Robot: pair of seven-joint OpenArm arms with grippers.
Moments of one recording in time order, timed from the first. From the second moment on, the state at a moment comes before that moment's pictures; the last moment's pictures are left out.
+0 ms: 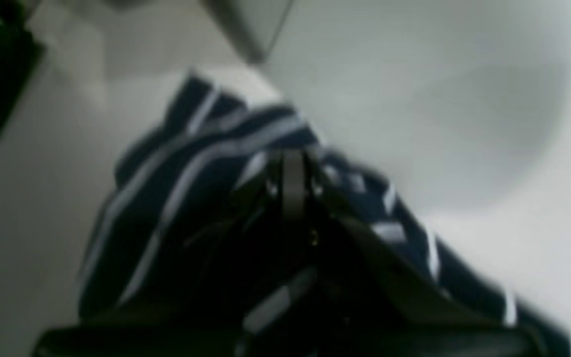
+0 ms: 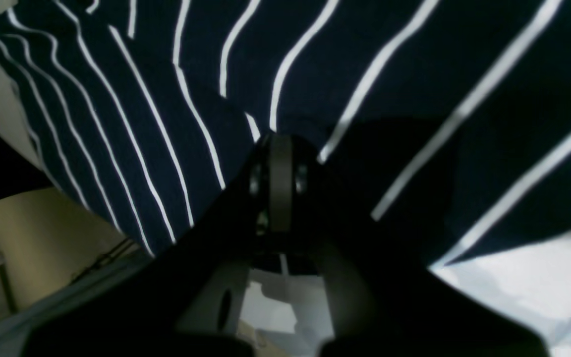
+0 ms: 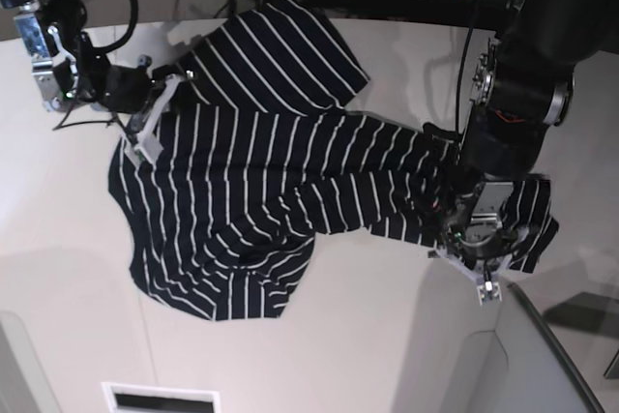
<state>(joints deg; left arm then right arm) -35.1 -11.8 16.2 18.6 -16.0 25.3 0.7 -6.3 22.3 -15.1 71.8 37.6 17.7 -43.1</state>
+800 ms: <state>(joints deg) 0.7 -25.1 0.5 82.7 -15.6 26.4 33.0 -3.8 18.2 -23.1 90.8 29.7 12.6 -51.4</state>
